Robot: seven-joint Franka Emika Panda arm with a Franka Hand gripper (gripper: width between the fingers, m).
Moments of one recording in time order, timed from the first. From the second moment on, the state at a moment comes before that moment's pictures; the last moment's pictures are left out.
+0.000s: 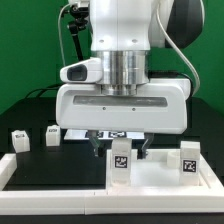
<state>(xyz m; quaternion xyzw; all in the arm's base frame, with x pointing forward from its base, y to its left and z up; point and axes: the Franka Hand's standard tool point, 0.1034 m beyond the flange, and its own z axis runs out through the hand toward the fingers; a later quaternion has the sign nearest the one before) 0.628 0.002 0.074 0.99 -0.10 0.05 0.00</state>
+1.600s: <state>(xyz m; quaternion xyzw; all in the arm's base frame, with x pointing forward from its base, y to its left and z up) 0.625 0.000 0.072 0.75 -0.66 0.00 -0.07</state>
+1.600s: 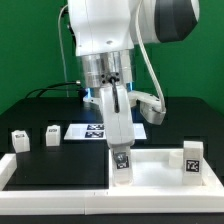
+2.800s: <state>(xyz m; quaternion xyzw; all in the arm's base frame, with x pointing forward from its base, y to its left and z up) 0.632 0.010 0.076 0.99 -0.11 0.04 -0.02</state>
